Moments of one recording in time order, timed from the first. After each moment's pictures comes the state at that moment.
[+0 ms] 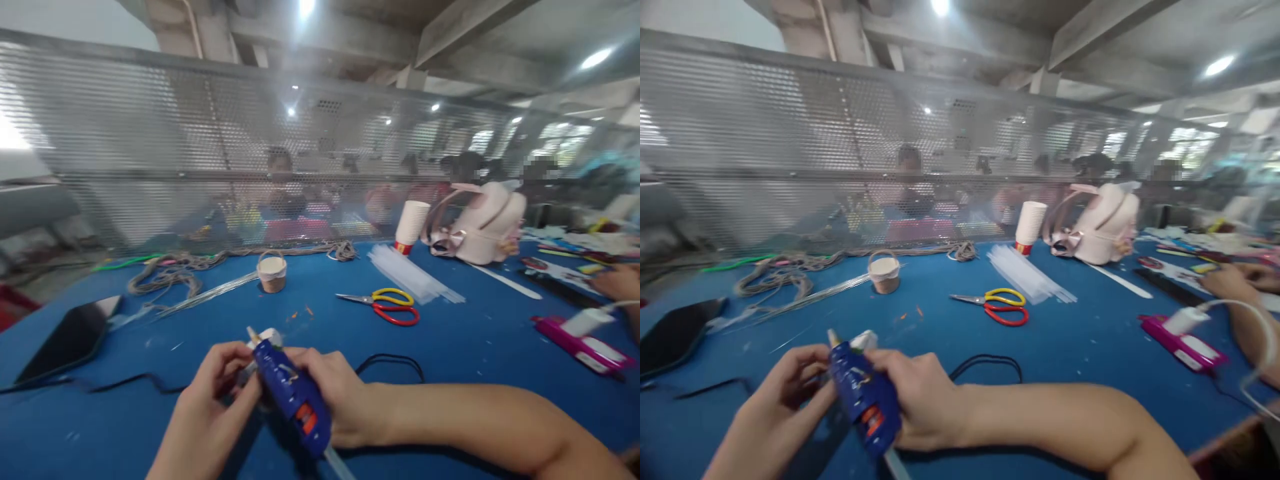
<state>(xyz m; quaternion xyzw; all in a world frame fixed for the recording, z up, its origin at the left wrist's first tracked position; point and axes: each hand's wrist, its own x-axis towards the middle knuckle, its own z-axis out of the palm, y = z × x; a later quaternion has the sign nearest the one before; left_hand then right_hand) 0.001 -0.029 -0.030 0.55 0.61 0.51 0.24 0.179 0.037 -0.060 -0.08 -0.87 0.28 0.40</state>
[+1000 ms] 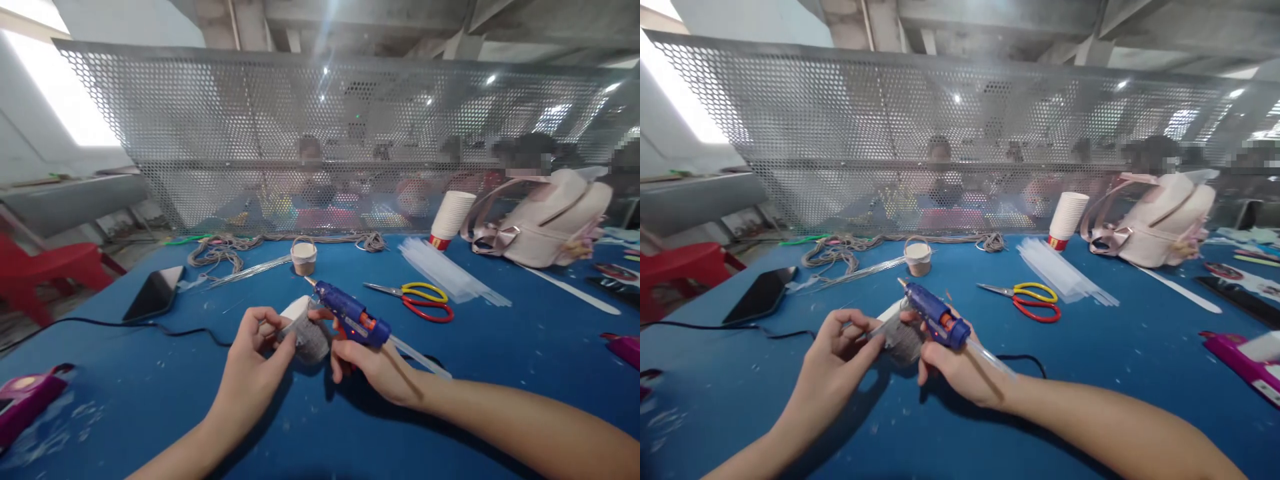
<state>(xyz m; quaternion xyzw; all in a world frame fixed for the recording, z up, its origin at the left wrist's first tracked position) 0.014 -0.029 -0.024 0.51 0.57 0.59 0.26 0.184 0.027 -0.025 -0.26 -0.65 0.64 0.32</state>
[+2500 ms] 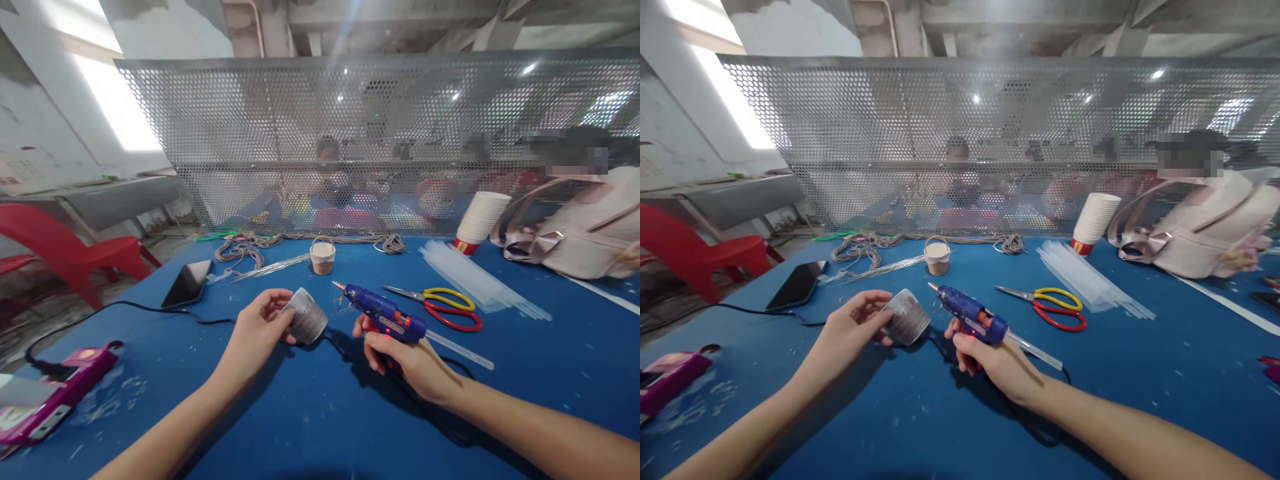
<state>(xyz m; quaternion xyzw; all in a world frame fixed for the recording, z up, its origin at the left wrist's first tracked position) -0.011 -0.014 -0.004 0.42 0.64 0.56 0.31 0.202 0.036 -0.031 -0.26 -0.64 0.65 0.32</state>
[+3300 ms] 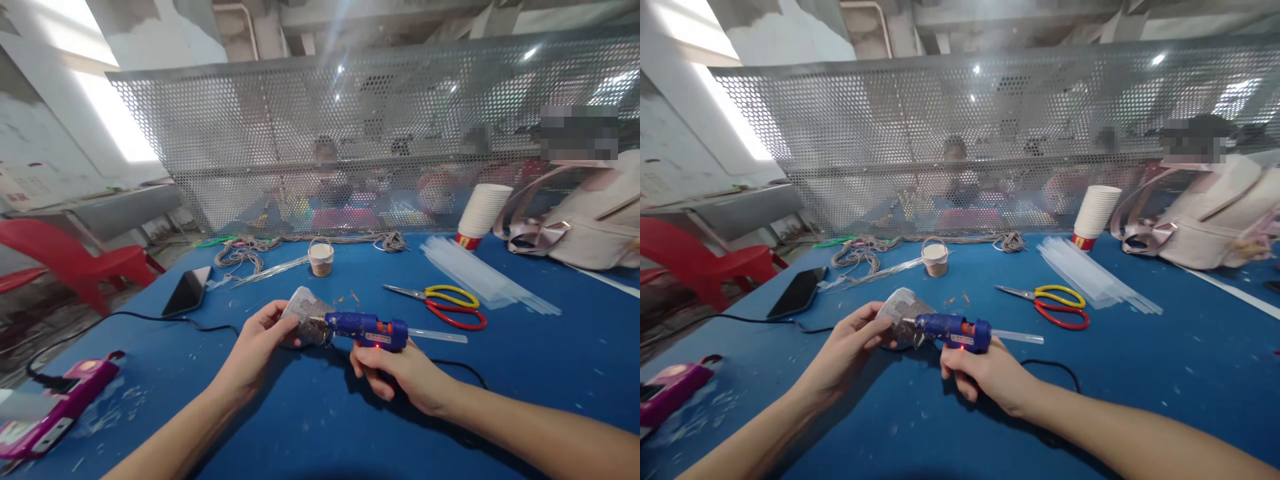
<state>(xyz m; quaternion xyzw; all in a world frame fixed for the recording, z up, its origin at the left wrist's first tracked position) -0.008 -0.018 -0.007 0.40 0.57 0.58 0.43 0.197 0.034 -0.037 -0.25 -0.60 0.72 0.24</state>
